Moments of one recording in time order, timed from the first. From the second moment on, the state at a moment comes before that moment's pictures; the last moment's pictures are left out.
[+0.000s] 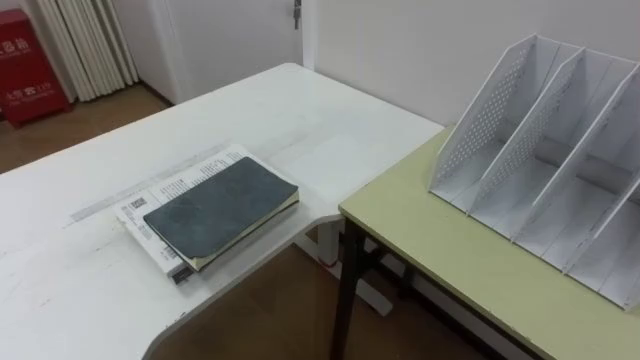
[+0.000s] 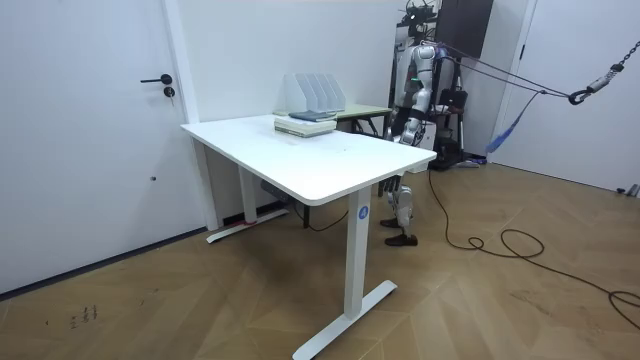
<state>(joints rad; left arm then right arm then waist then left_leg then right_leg) 0.18 0.16 0.11 1.12 0.07 0.02 0.04 0.13 -0.19 0.04 1.31 -0.32 0.16 0.09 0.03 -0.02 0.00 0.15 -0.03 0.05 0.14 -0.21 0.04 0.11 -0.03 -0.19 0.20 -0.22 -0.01</state>
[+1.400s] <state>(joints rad) 0.12 0.16 -0.23 0.63 0.80 -0.04 0.12 0.10 -0.22 0.06 1.27 -0.37 0.02 -0.01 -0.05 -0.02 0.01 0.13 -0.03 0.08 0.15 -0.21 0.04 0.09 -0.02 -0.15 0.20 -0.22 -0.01</state>
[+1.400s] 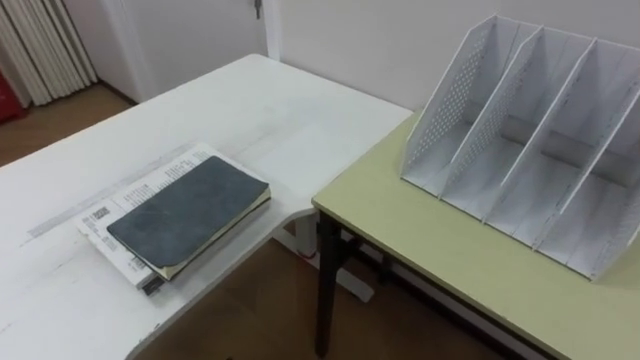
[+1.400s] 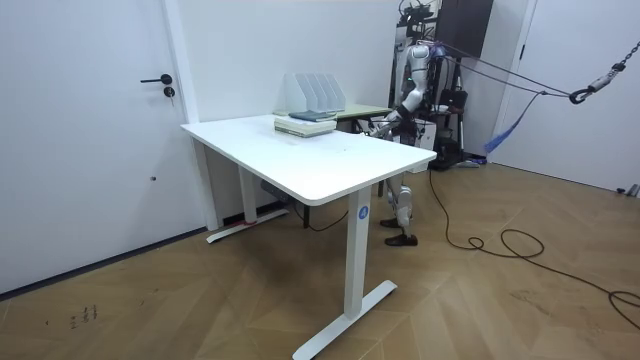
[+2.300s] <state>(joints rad) 0.03 0.25 -0.34 0.15 1.06 -0.05 0.30 0.05 -0.23 0.12 1.30 -0.36 0.02 -0.02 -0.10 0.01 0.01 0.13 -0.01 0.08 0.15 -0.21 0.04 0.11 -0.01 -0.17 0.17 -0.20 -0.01</state>
